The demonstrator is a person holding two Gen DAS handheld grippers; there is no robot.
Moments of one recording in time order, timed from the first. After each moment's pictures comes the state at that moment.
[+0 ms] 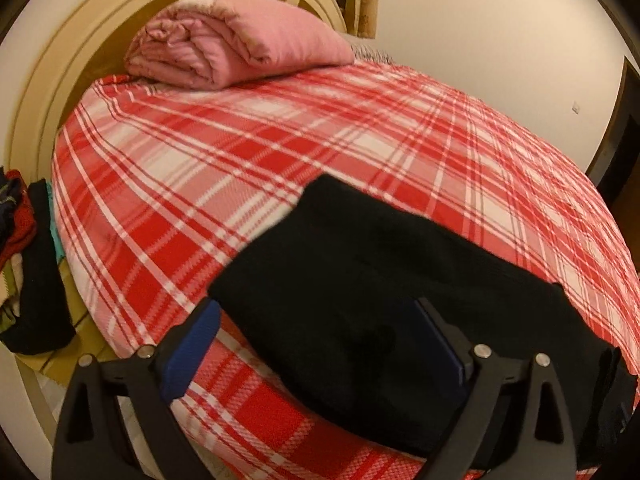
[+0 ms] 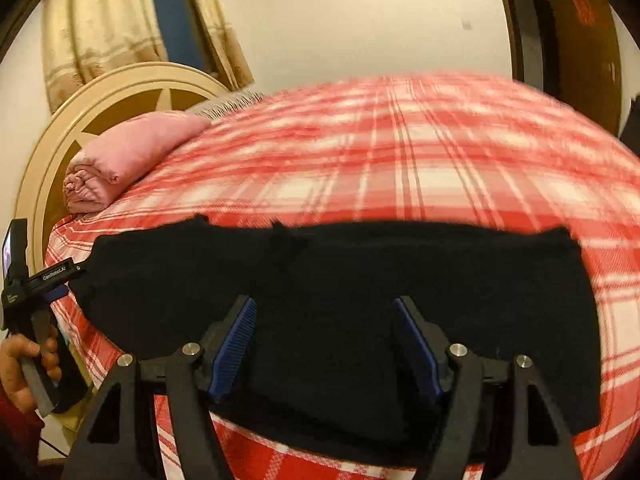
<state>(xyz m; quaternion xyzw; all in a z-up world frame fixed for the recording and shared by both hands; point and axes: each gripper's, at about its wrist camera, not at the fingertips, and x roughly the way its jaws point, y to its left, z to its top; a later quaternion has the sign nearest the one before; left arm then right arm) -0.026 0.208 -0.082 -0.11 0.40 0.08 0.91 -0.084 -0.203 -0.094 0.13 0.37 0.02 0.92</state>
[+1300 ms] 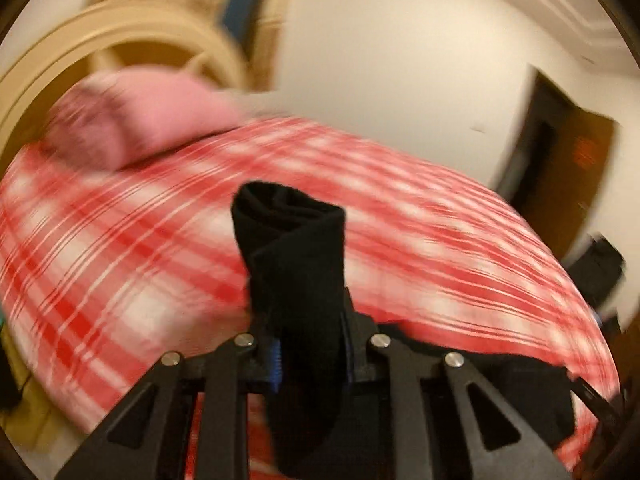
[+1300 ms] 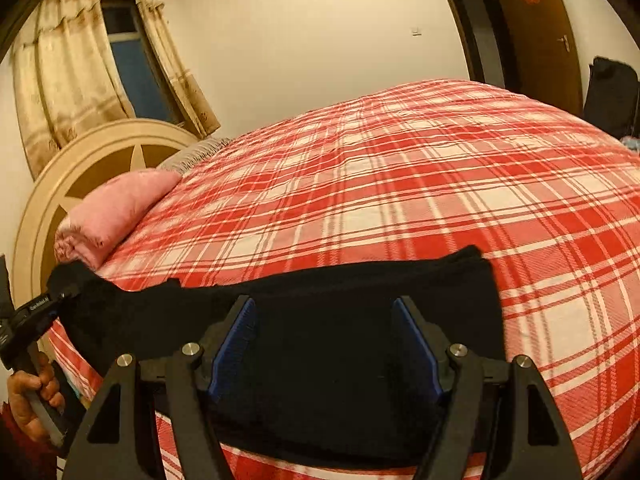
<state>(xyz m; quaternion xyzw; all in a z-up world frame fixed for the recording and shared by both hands) -0.059 0.110 0.004 -0.09 0.27 -0.11 0.95 -0.114 -0.279 -0.057 0.19 0.30 -0.03 0.93</state>
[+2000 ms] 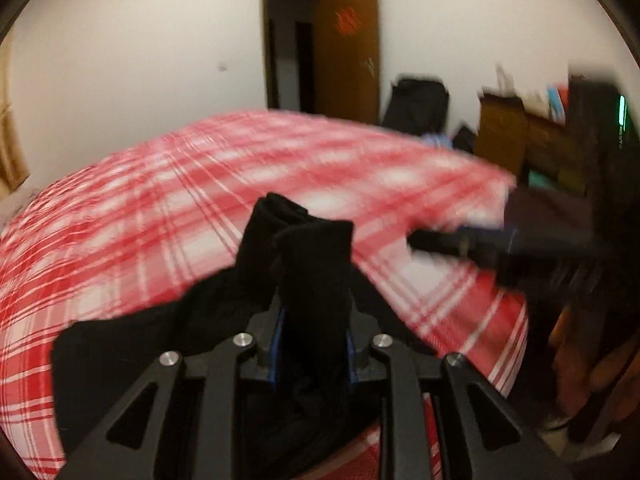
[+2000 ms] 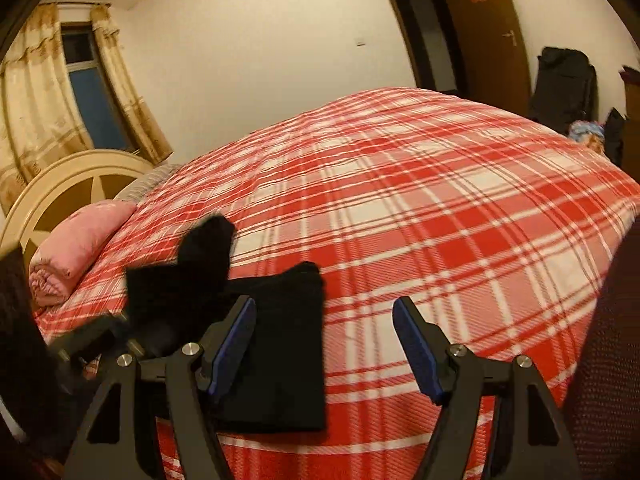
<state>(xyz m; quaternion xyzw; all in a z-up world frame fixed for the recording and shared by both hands) -0.150 -0.175 -0.046 0.17 0.27 -0.44 0.84 -0.181 -0.375 -0.051 0.21 0.29 -0.12 0.92</state>
